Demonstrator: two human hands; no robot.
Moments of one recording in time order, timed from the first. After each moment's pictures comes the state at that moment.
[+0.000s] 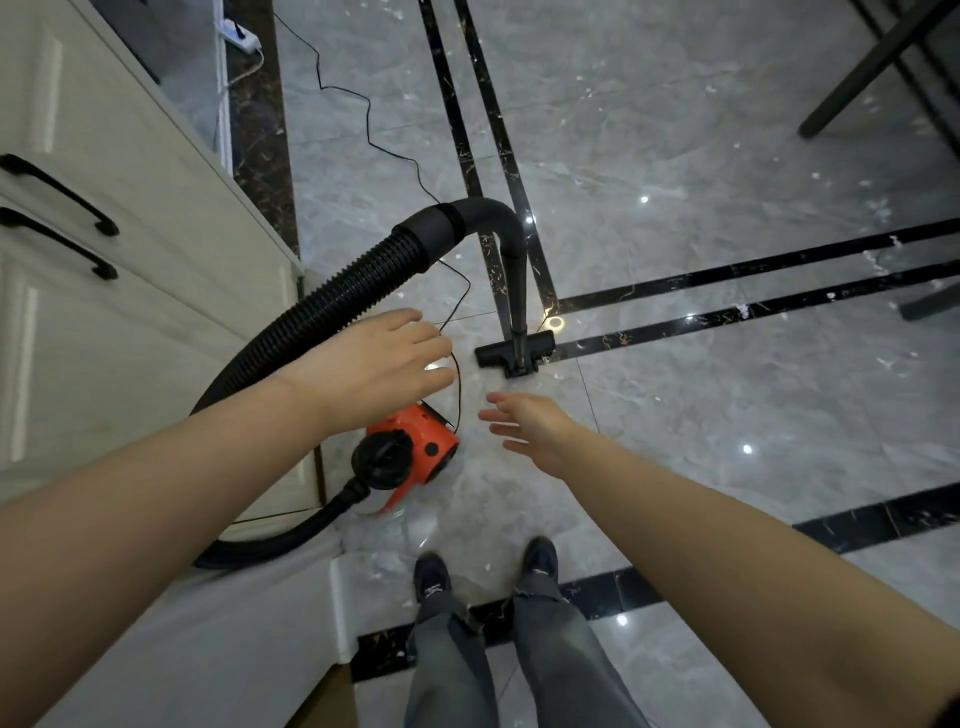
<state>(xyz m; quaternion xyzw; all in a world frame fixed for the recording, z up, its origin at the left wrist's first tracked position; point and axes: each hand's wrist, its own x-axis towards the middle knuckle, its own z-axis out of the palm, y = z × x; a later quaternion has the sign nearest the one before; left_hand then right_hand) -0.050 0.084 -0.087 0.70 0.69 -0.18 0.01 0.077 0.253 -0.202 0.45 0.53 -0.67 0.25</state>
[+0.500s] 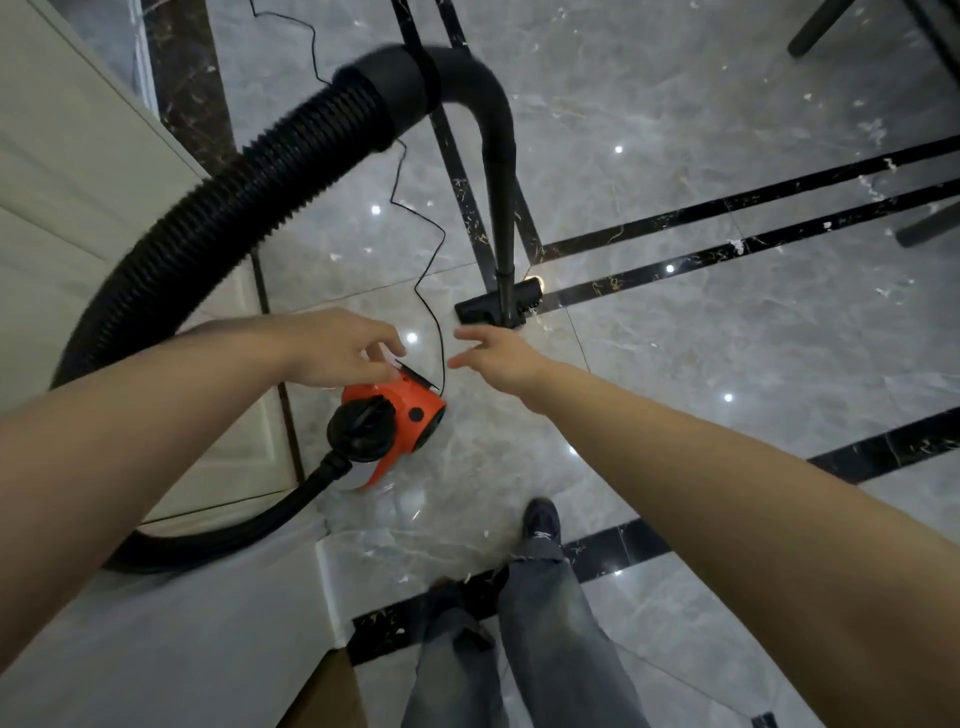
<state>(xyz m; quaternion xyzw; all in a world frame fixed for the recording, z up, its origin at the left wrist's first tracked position) -0.066 0.072 -0.171 0.38 0.80 -0.04 0.47 0.056 0.241 -0.256 0.33 0.71 -0.57 0.25</state>
